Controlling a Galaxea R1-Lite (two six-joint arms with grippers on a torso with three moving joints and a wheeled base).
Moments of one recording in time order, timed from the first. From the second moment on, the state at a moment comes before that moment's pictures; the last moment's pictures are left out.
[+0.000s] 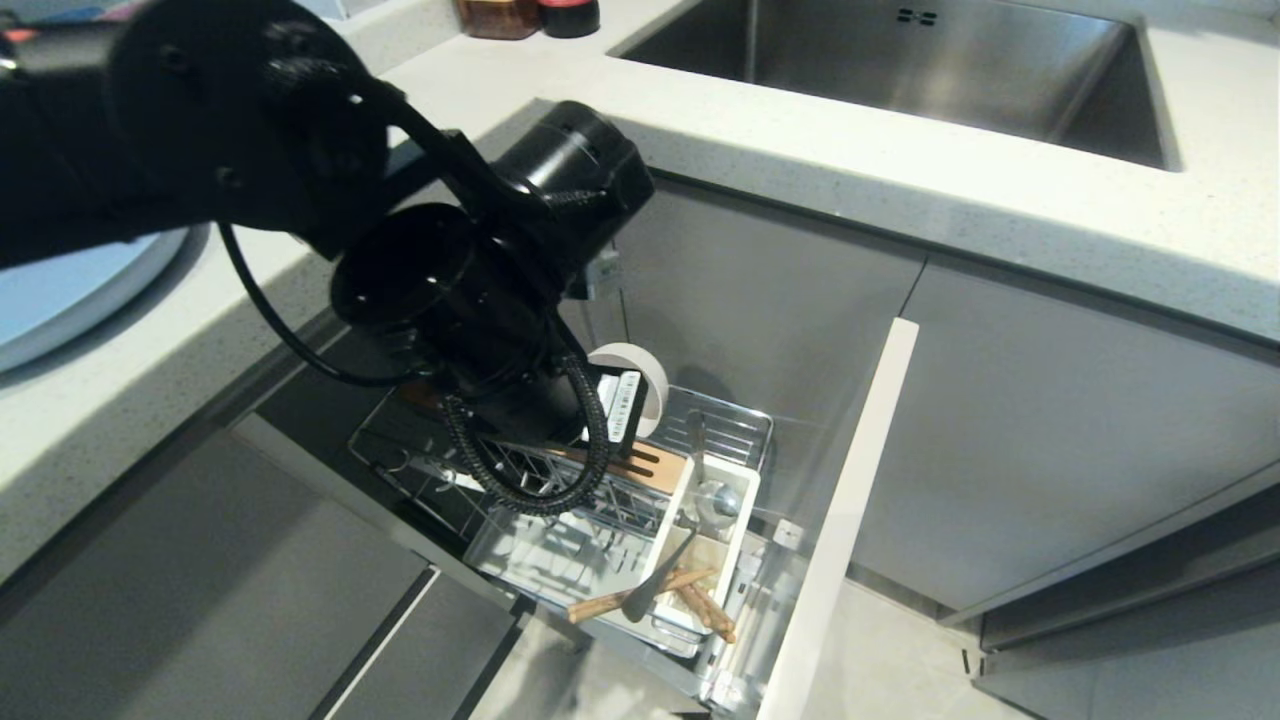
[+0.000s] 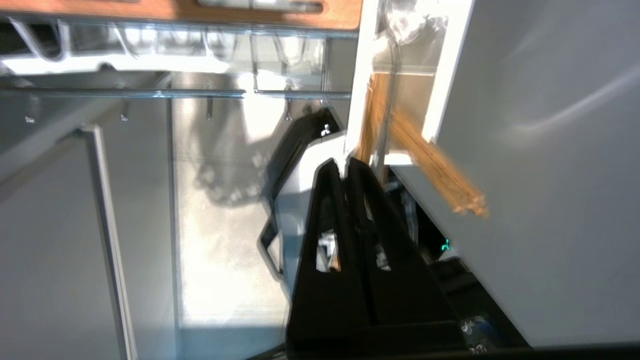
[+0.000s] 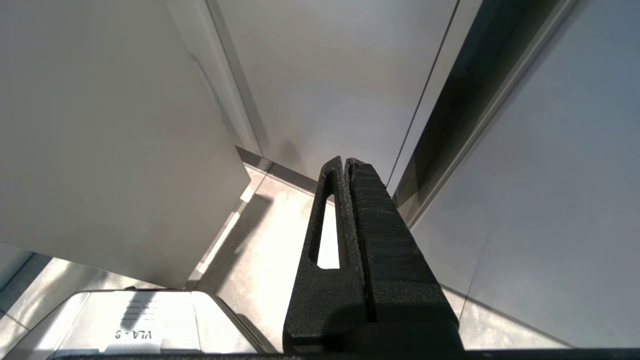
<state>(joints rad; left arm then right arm) -0.83 1.87 -1.94 1.08 0.30 -0.40 0.00 0.00 0.00 0.00 0.00 0.01</state>
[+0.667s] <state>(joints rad) -0.85 1.53 -1.94 0.85 0.53 -0.21 0.00 0.00 0.00 0.00 0.00 0.01</state>
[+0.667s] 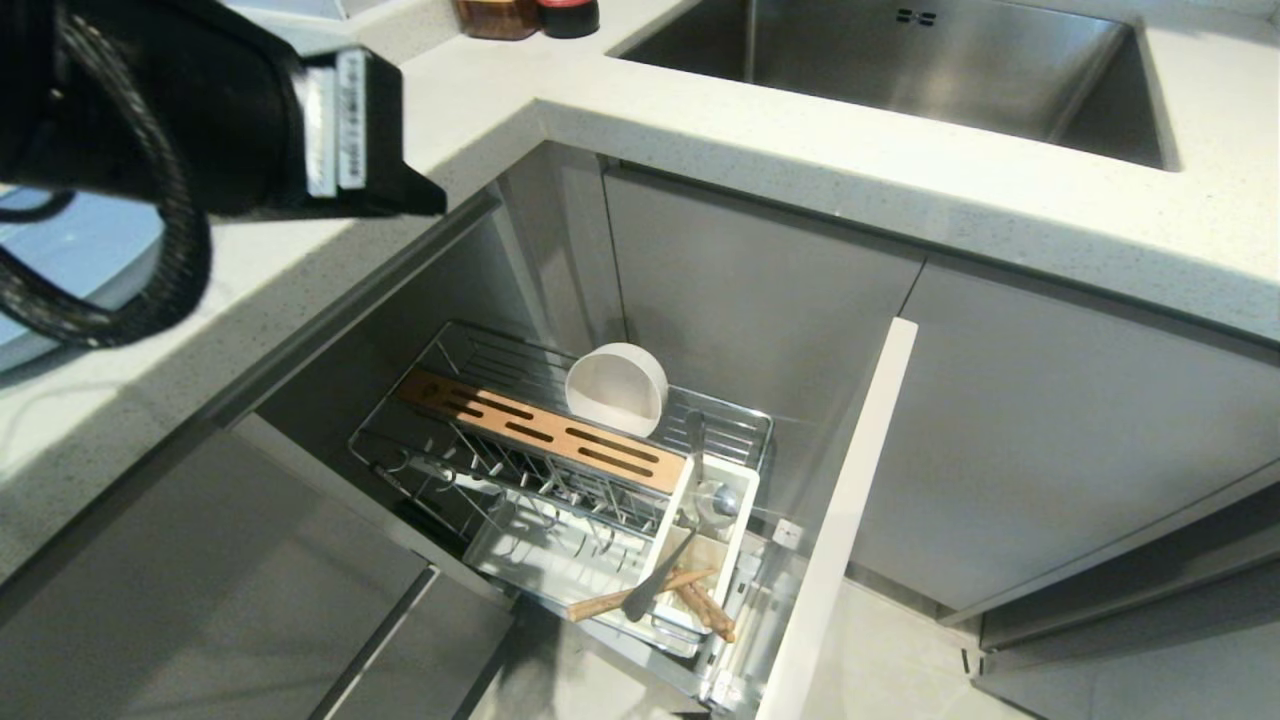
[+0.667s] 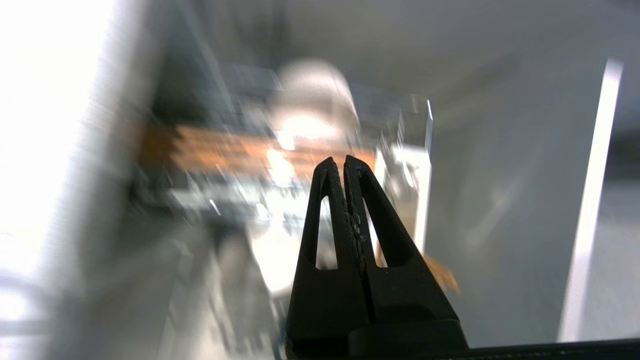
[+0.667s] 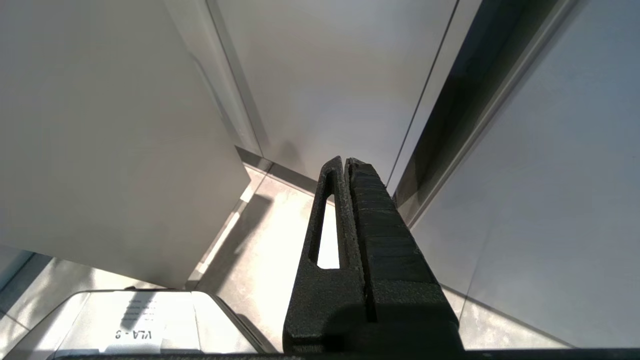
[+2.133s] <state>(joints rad) -0.32 1.55 -1.94 0.49 0.80 -0.12 0.00 0.00 0.00 0.00 0.00 0.01</state>
